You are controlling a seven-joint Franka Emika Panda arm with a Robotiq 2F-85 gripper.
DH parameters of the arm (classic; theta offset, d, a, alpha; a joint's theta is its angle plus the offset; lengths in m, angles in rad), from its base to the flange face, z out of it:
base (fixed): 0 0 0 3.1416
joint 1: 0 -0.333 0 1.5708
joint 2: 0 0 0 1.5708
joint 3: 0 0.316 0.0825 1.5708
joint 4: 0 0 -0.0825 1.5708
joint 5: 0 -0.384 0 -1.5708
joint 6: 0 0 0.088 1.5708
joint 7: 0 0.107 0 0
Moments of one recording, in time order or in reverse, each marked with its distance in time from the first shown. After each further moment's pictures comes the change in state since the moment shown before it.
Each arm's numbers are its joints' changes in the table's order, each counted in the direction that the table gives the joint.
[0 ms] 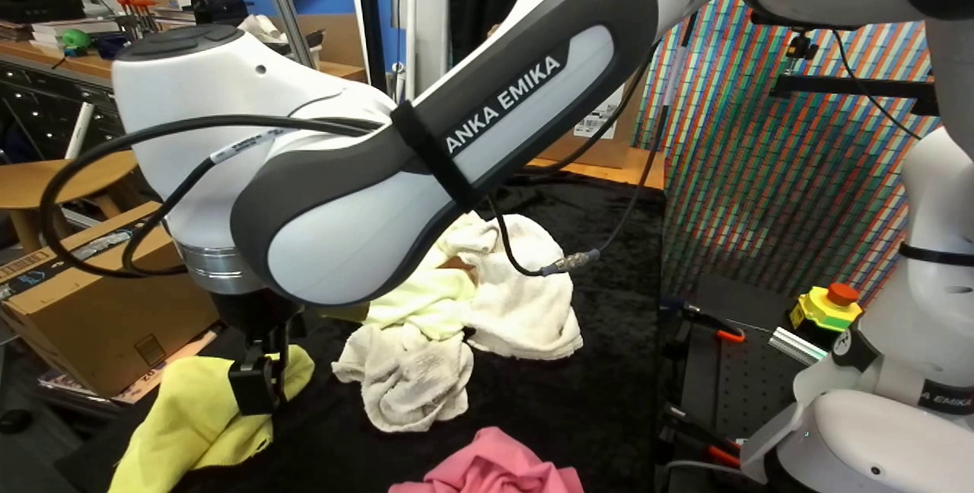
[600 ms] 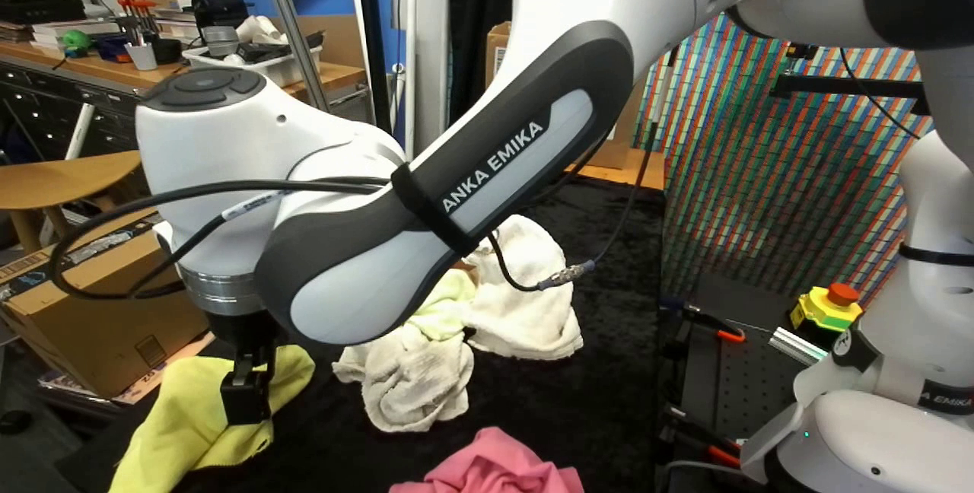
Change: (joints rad) arm -0.028 0.053 -0.043 0.006 0.047 0.152 0.004
